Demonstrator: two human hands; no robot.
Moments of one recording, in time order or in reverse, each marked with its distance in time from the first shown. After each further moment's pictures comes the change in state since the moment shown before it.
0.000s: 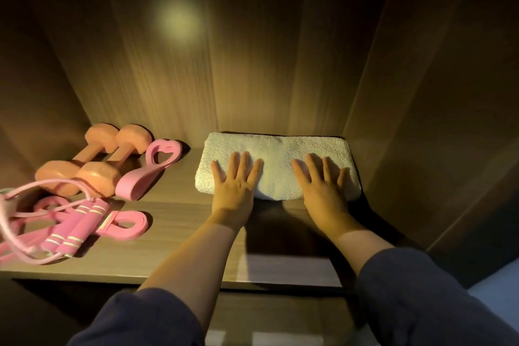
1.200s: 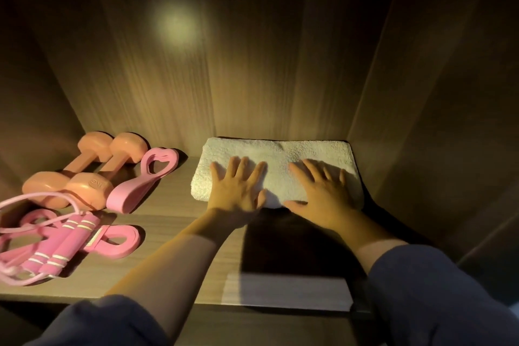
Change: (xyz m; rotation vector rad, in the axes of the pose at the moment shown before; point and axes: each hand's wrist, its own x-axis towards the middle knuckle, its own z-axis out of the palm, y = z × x) left_hand 0.024 -0.011 -0.005 -0.097 0.108 0.092; right_hand 0.028 0.020 -0.008 0.220 -0.043 -0.098
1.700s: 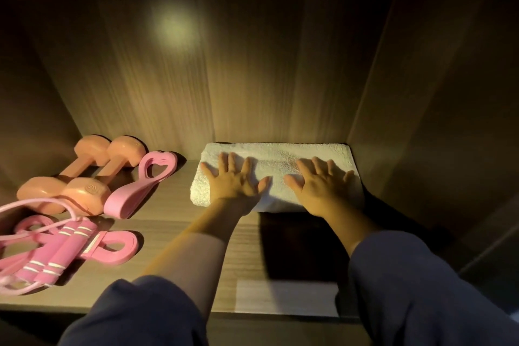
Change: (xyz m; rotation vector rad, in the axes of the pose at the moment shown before) left_hand 0.024 -0.002 -0.009 -0.067 -0.156 -0.254; right_hand 0.035 0.000 0.007 -0.001 -0.099 0.256
